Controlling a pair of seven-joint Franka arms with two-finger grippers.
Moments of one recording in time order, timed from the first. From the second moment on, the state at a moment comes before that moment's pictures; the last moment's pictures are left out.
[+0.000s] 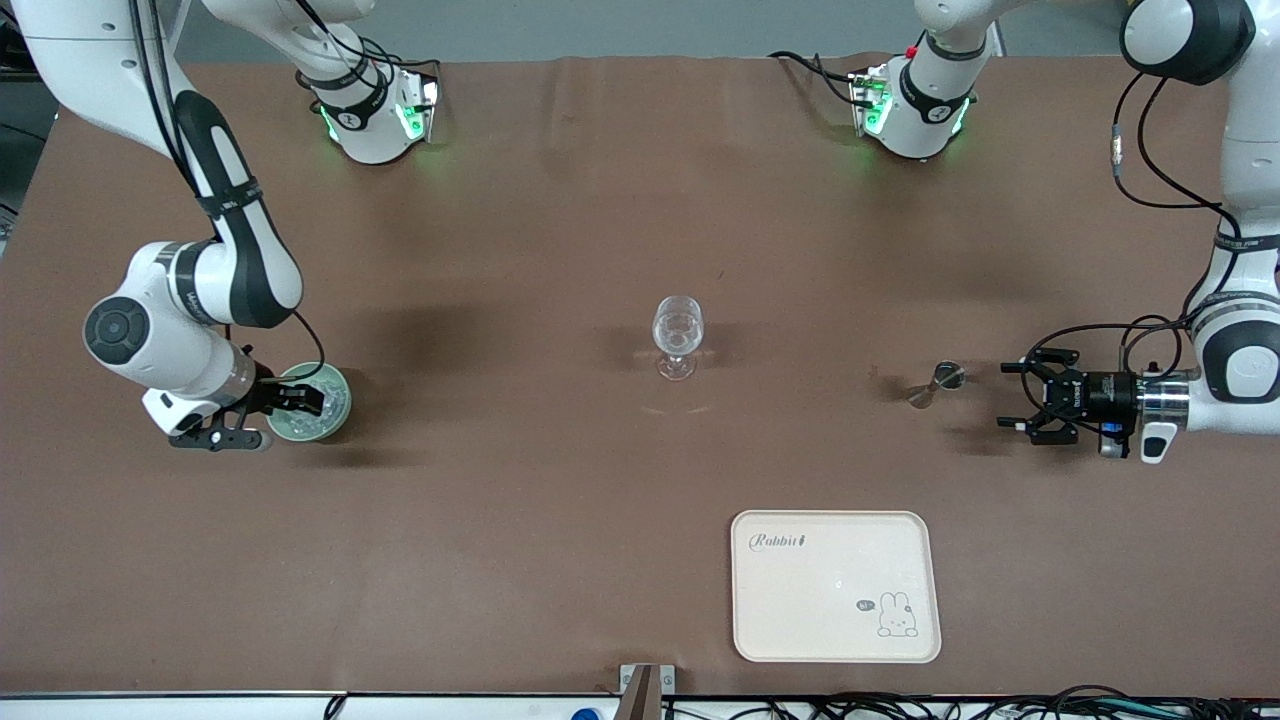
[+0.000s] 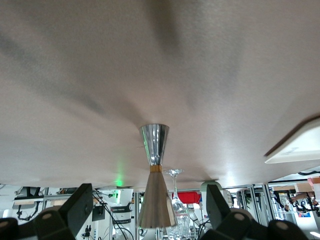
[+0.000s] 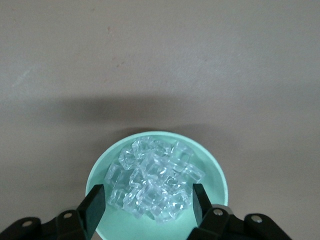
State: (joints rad) left arm 0.46 0.80 -0.12 -1.57 -0.71 1.62 -0.58; right arm 0.05 0.39 -0.08 -2.04 0.02 2.39 -0.02
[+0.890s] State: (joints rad) left arm 0.42 0.86 -0.13 -1.57 -0.75 1.63 -0.59; right arm 0.04 0.42 -0.08 -2.07 0.02 2.44 -0.02
